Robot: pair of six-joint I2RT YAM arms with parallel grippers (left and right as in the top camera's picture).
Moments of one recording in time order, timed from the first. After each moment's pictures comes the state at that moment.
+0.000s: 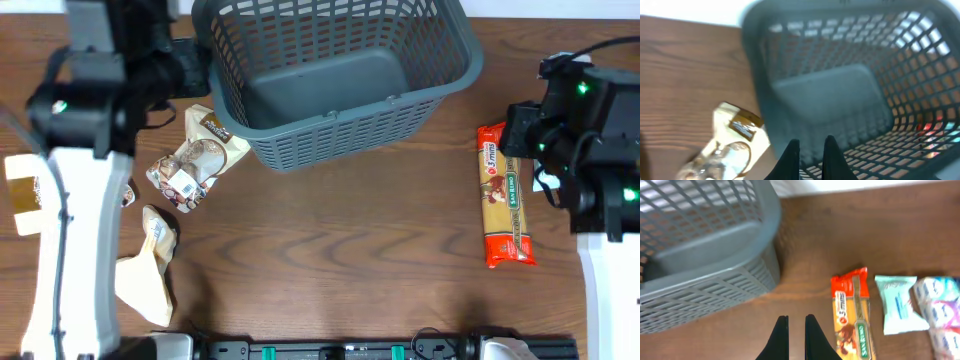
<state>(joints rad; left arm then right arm) -0.10 1.54 1.80 -1.01 0.22 -0.21 -0.04 1.24 1.44 -0.95 -0.04 0.11</state>
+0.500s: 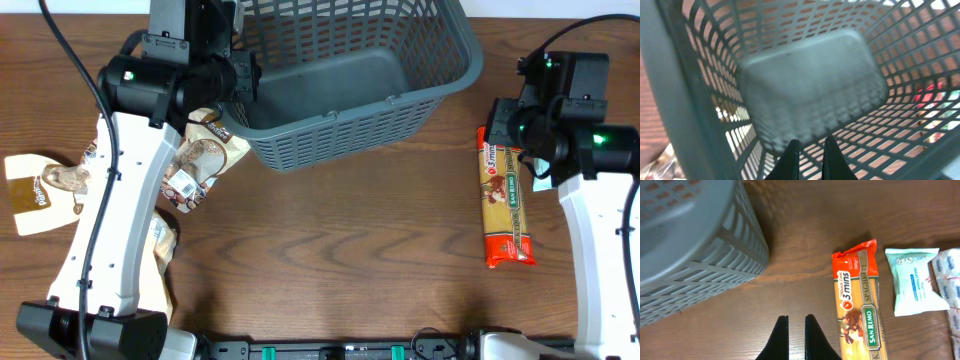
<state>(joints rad) -0.22 1.64 1.80 -1.04 0.21 -0.21 -0.04 1.41 1.44 -0.97 -0.03 0.15</state>
